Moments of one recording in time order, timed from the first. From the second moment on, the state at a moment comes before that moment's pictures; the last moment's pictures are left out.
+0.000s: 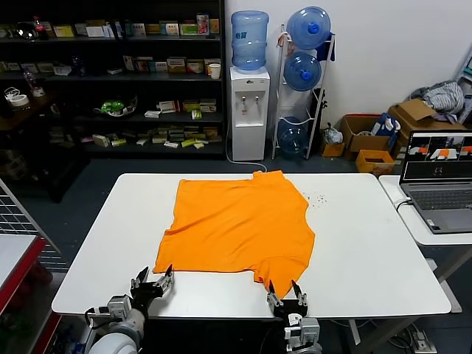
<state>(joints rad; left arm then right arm) 1.37 -1.03 -0.25 -1.77 -0.68 0.10 -0.32 -1.49 1.48 0.26 1.79 0.13 -0.21 0.21</state>
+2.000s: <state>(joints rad) 1.50 -0.92 -0.23 -2.00 -0.79 0.08 -0.41 -1.59 1.22 0.29 2.04 0.38 -0.14 0.34</state>
